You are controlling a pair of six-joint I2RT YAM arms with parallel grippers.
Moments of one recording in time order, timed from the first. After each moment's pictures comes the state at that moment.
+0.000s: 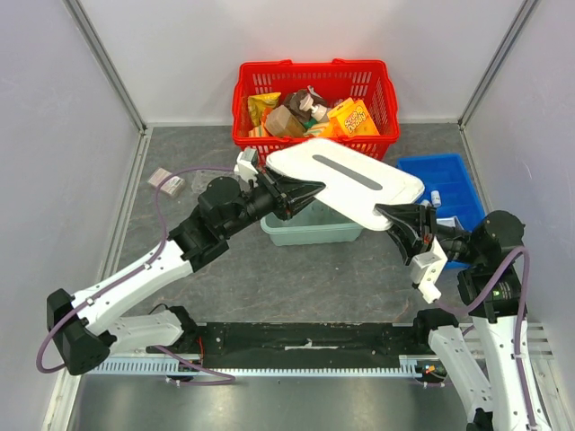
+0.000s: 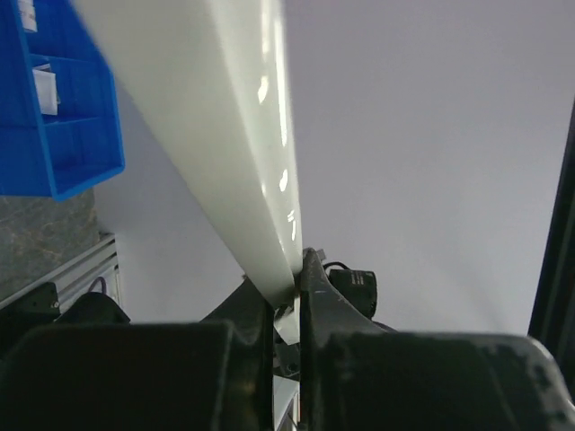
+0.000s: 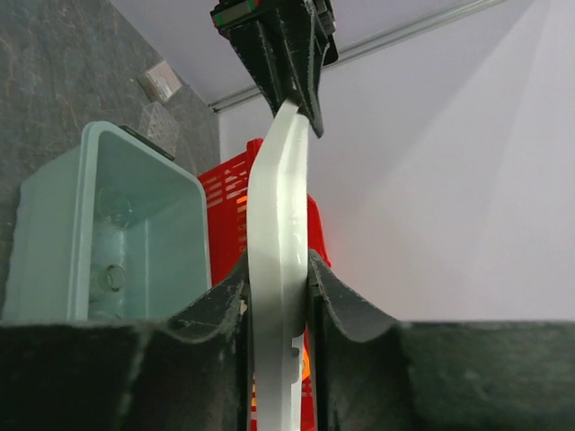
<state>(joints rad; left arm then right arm) -0.85 1.11 1.00 0.10 0.10 -1.57 0.08 0.55 0.87 -0.26 -1.17 -1.13</state>
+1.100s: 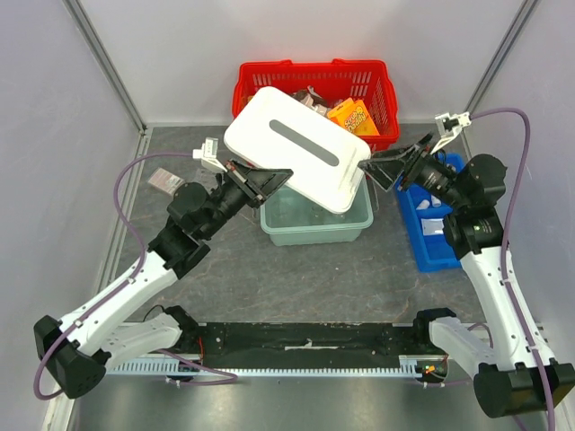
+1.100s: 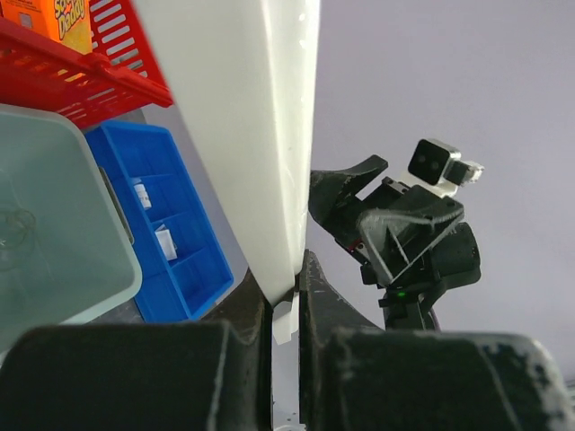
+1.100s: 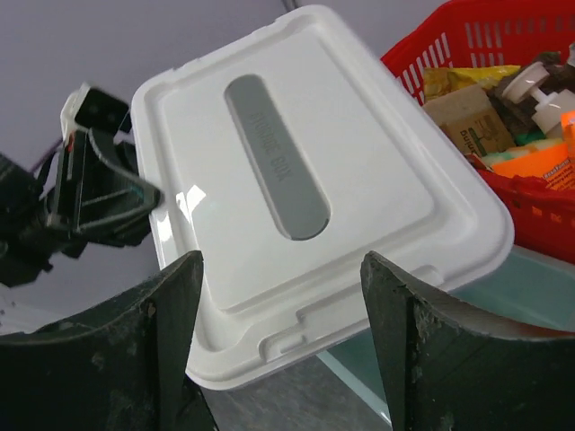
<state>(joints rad) -0.70 0.99 0.91 0.22 0.06 -1.14 0.12 0.95 1.01 0.09 -0.81 0.52</state>
